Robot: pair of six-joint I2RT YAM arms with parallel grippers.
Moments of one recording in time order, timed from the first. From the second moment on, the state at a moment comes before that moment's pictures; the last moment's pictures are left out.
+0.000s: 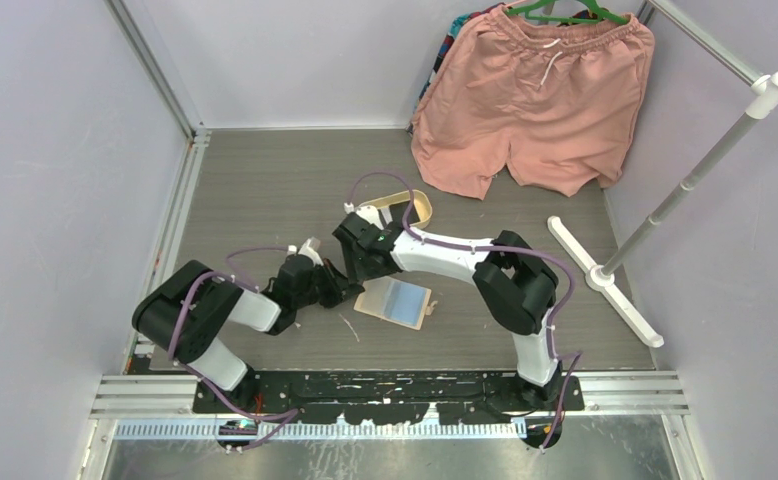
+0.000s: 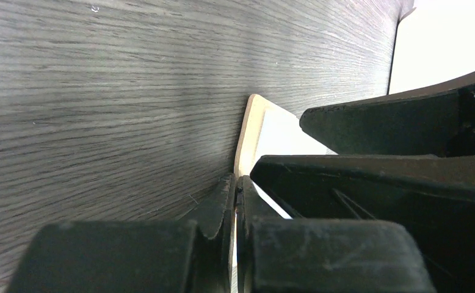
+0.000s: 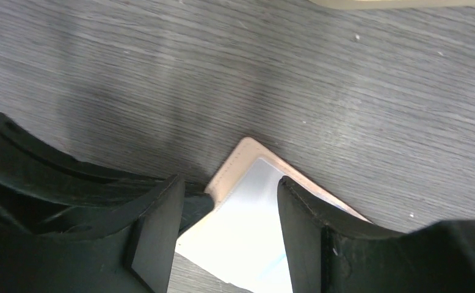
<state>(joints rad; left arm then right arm) -0.56 1.59 0.29 0.73 0.24 -1.05 0.95 1.95 1.40 -0.52 0.23 0.63</state>
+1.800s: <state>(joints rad) -0.58 1.65 0.30 0.80 0.23 -1.10 1.06 1.82 1.19 -0.73 0.45 0.63</state>
